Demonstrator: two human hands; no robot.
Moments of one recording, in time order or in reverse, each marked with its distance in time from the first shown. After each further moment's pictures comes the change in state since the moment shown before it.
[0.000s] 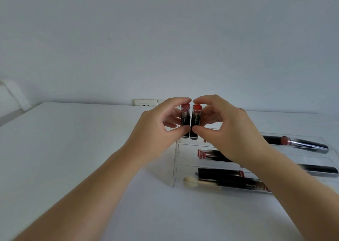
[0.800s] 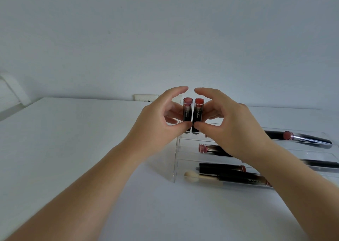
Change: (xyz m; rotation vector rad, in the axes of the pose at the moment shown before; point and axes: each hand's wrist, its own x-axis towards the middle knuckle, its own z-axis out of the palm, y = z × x) left_hand 0.001 -0.002 0.001 -0.075 -0.028 -0.062; right_hand -0.001 0.005 0.001 -0.045 -0.008 -0.013
